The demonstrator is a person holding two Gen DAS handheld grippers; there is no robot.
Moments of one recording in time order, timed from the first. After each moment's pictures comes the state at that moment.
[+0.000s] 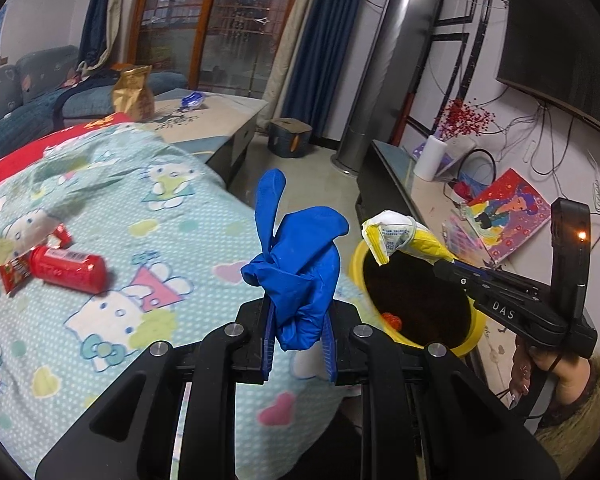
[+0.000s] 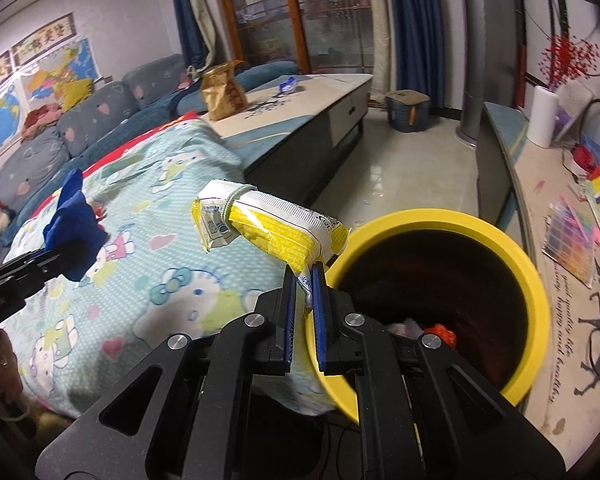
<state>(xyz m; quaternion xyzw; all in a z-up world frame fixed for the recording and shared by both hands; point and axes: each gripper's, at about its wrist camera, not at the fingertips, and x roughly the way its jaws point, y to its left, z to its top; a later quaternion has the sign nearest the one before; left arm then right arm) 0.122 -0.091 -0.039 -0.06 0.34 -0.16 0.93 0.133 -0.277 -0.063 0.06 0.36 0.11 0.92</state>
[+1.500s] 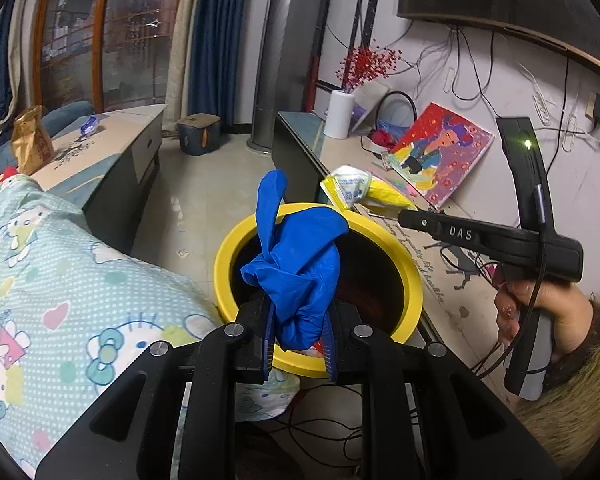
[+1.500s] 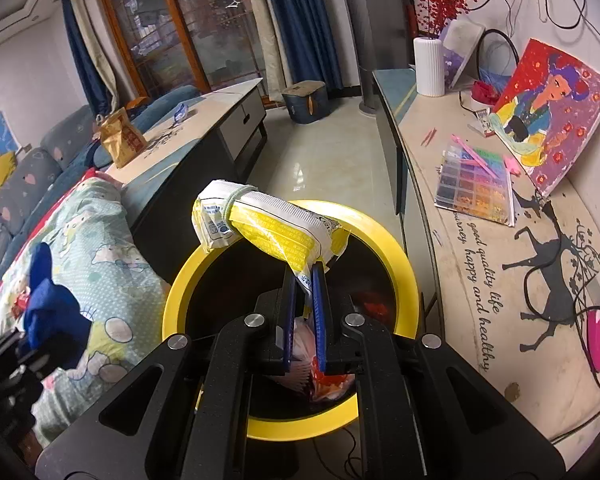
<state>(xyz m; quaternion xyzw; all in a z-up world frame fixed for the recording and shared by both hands) 0.126 -0.239 -0.066 0.04 0.34 -0.30 0.89 0.124 -0.410 -0.079 0.15 0.37 -0.04 0.92</state>
